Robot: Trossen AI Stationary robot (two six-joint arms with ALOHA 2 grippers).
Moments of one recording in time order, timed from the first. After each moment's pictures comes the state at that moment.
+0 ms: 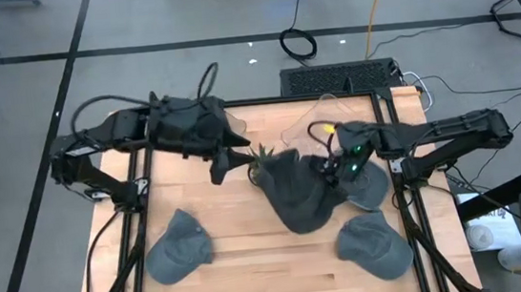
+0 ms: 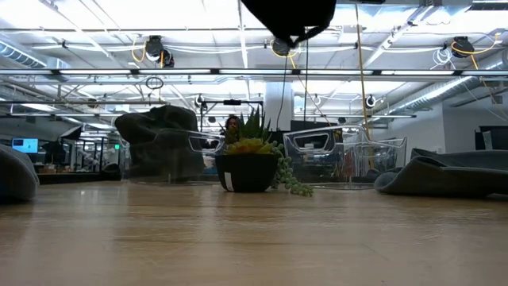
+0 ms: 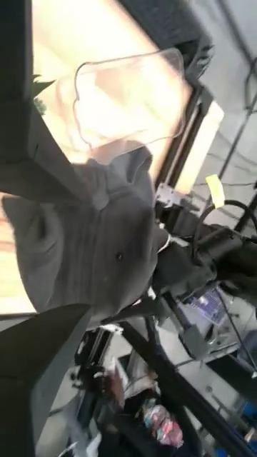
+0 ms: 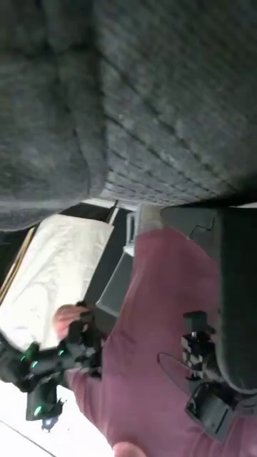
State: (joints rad) left arm -0.03 1.47 1.86 -0.83 0.01 -0.43; right arm 0.05 1.19 1.04 -0.15 -0.81 0.85
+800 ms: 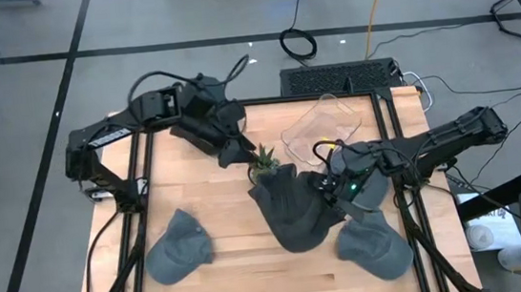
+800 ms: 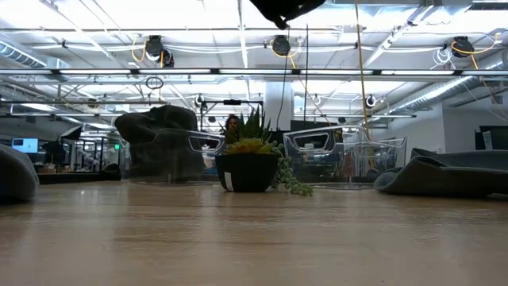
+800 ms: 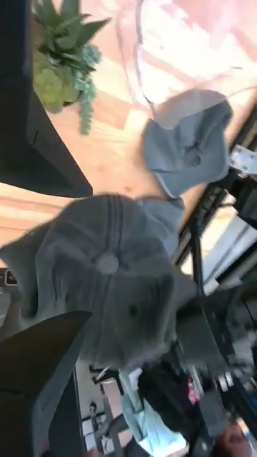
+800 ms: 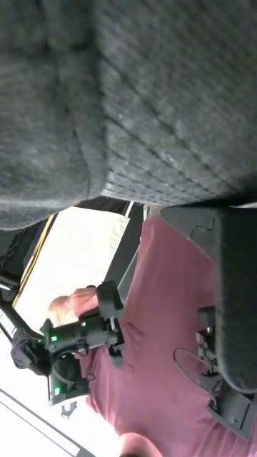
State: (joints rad) left arm 0.18 1.57 1.86 -0.92 0.47 -0.45; right arm 0.23 1.24 1.04 0.02 -0.59 0.98
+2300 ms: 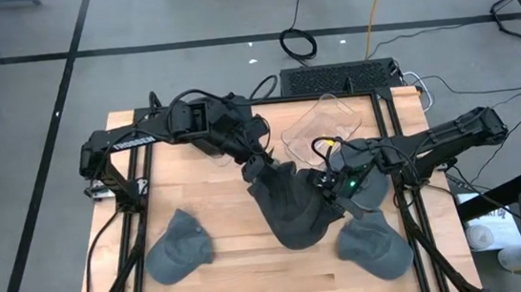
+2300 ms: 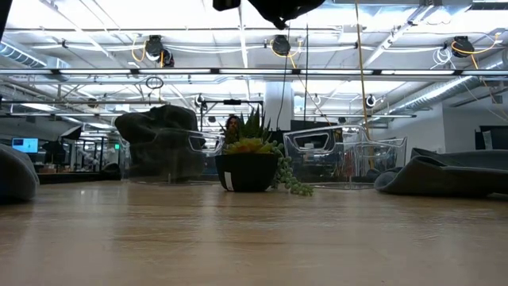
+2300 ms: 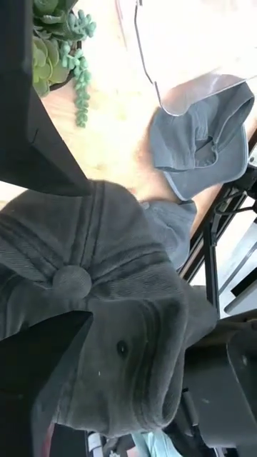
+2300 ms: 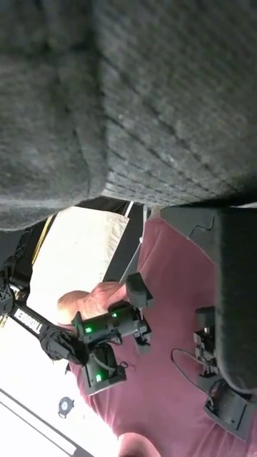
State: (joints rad) left arm 0.10 1.69 1.86 -0.83 0.40 -0.48; right arm 0.20 1.24 1.04 0.01 -0.63 0.96
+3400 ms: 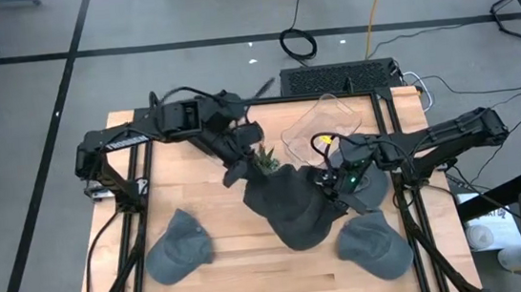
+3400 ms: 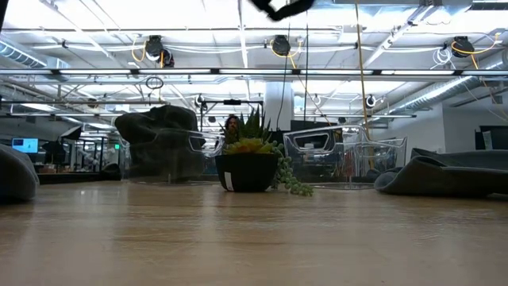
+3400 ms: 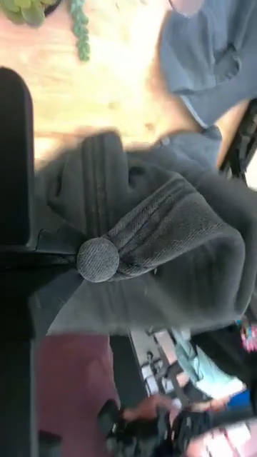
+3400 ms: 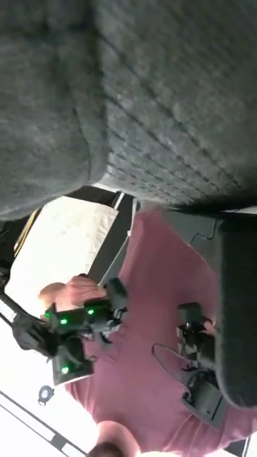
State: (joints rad) left arm 0.10 1.66 1.86 -0.86 0.66 -0.39; right arm 0.16 1.24 1.04 0.01 -0.74 0.92
